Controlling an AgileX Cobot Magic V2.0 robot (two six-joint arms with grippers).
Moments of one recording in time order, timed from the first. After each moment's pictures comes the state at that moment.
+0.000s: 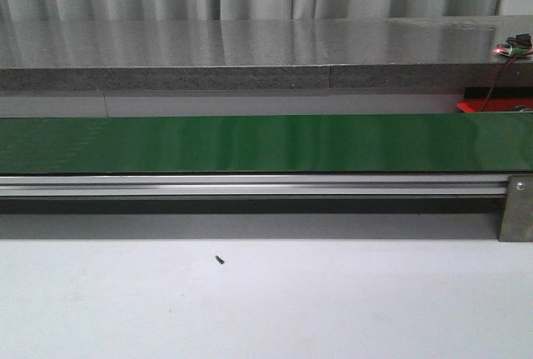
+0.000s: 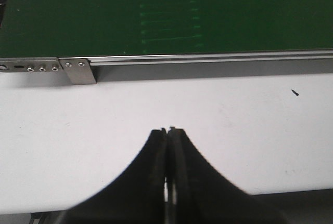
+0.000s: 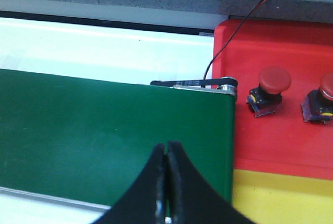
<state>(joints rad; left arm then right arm) -0.02 0.63 -0.74 -0.17 0.96 0.09 -0.19 1.07 -0.79 0.66 0.44 -0.70</state>
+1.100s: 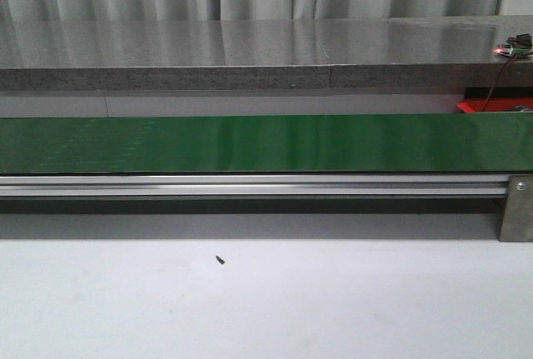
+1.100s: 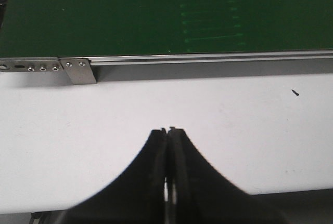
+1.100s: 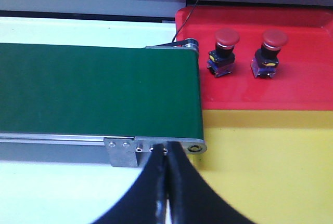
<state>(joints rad) -0.02 0.63 -0.74 -0.17 0.96 0.09 -0.04 0.58 -0.43 0.05 0.34 -0.03</state>
